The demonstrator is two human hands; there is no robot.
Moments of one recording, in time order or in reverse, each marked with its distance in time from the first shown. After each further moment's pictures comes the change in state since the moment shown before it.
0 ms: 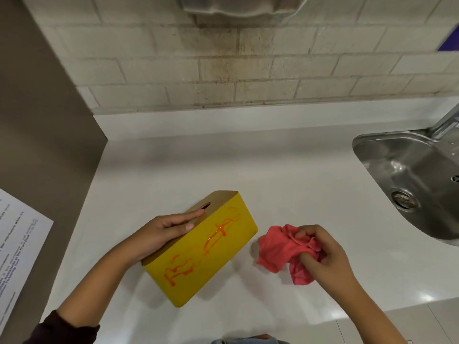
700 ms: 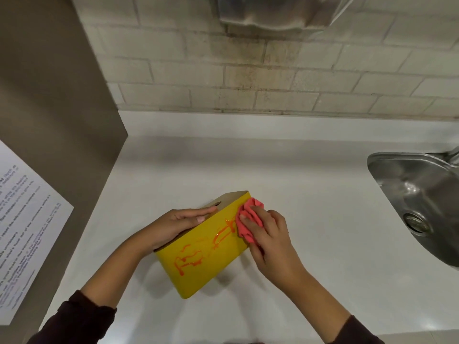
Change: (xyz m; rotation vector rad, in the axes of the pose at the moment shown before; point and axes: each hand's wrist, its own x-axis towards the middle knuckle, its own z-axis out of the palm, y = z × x) left_hand 0.002 -0.005 -0.007 -0.119 0.031 -0.003; right_hand 0.038 -0.011 0.088 -0.614 -0.165 -0.653
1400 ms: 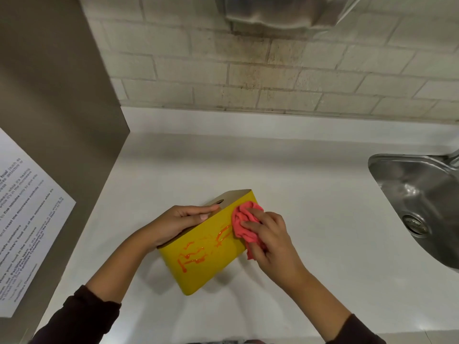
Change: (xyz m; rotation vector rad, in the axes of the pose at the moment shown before) left_hand 0.000 -0.001 0.003 -0.005 0.035 0.018; right_hand 0.002 -0.008 -0.004 0.224 0.056 0.005
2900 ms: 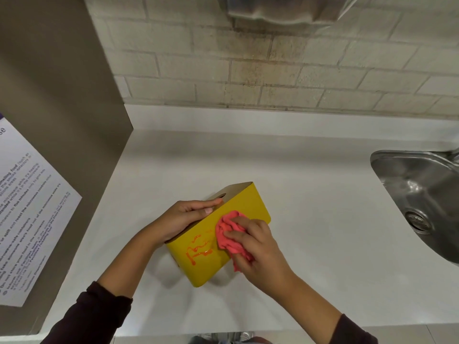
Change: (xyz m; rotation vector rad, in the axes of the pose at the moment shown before) left_hand -0.001 -0.001 0.007 0.006 0.055 0.022; right_hand -0.009 -0.026 0.020 0.034 -0.045 -0.072
